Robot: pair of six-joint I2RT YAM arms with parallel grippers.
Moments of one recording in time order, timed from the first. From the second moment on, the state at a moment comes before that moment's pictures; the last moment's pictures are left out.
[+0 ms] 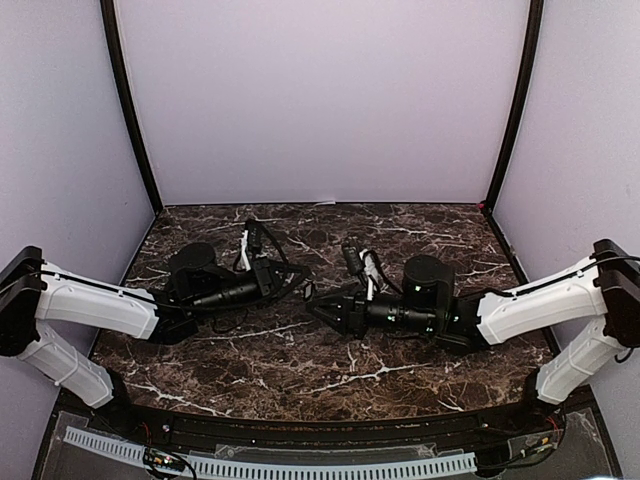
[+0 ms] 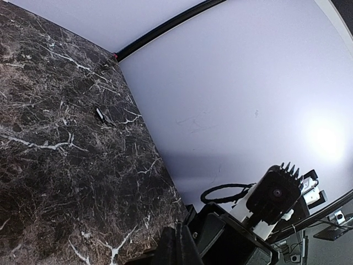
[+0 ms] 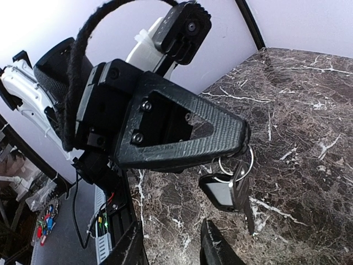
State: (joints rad) left arm -0.91 1.41 0.61 0.75 0.20 -1.03; right arm 1.10 1.48 0.68 0.66 -0.22 0.51
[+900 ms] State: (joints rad) left arm -0.91 1.40 0.59 0.75 0.18 -1.03; right arm 1.04 1.58 0.76 0.79 -0.21 0.58
